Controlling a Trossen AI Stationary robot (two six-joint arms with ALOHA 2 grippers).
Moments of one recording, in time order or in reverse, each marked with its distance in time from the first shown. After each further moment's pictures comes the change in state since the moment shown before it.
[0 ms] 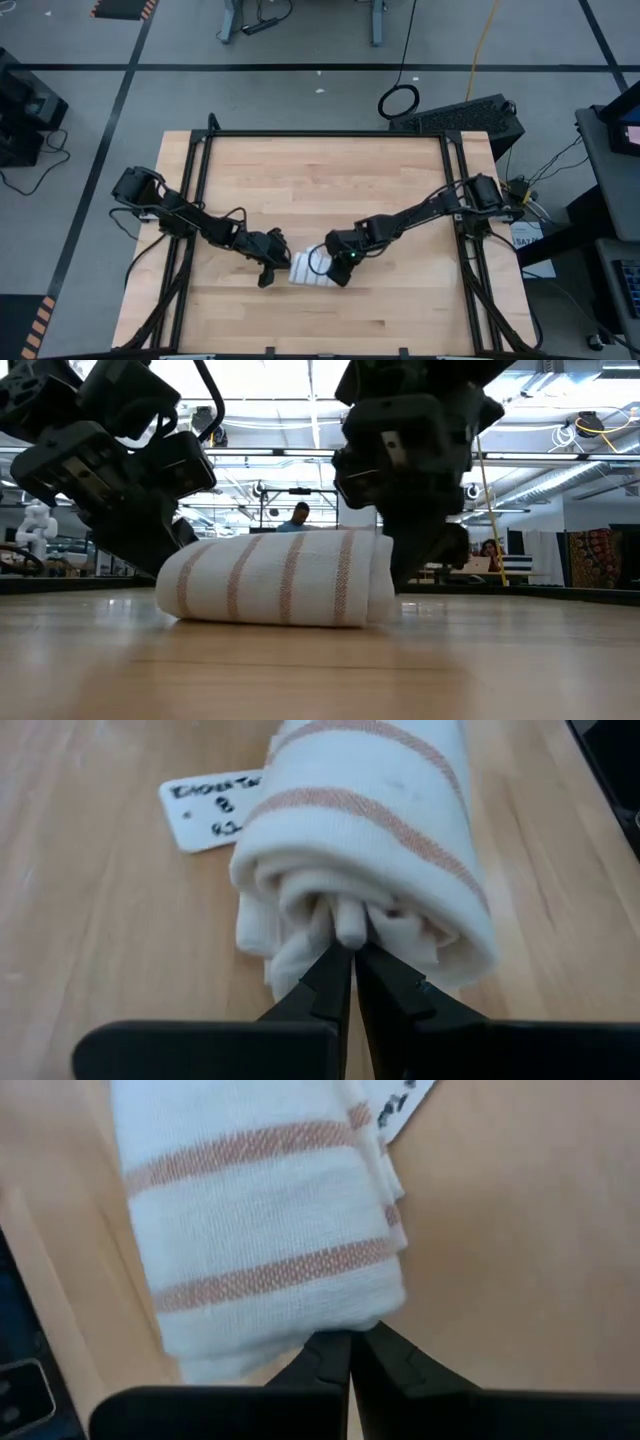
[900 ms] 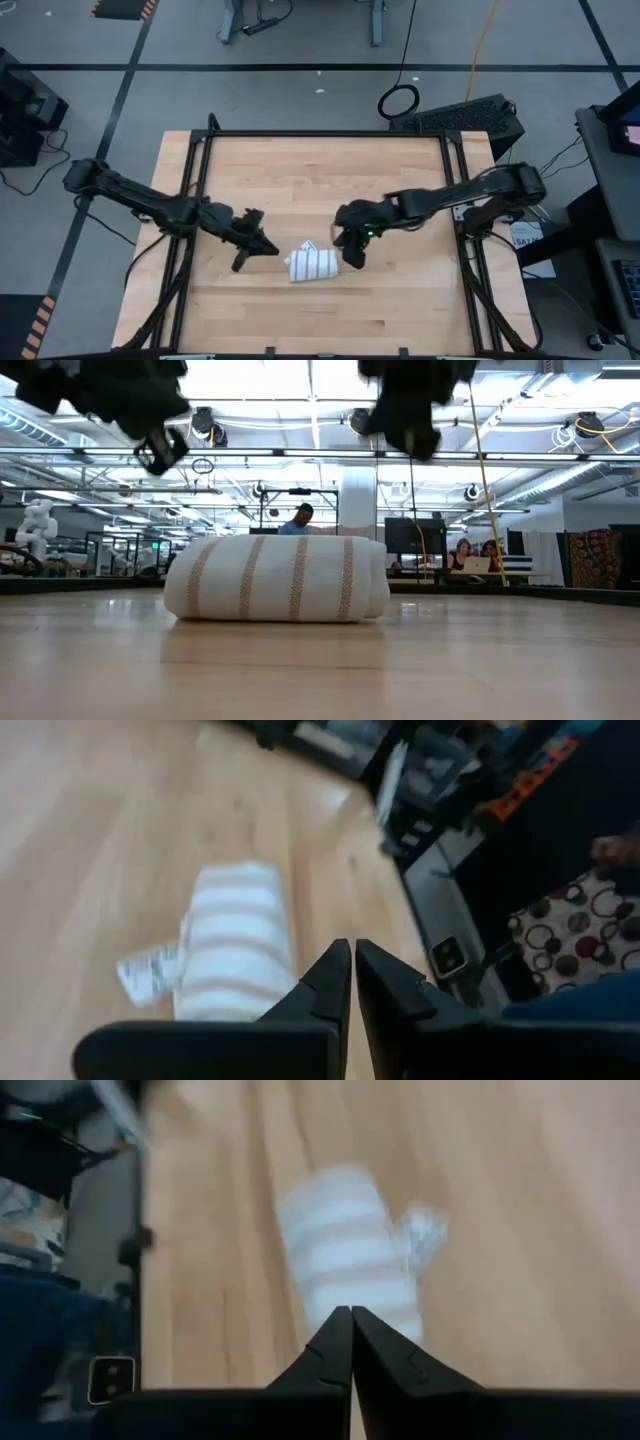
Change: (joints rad) left arm 0.049 -0.616 0.001 -0.325 0.081 -0.095; right arm -0.050 -0.337 0.000 -0.042 0.097 -0.300
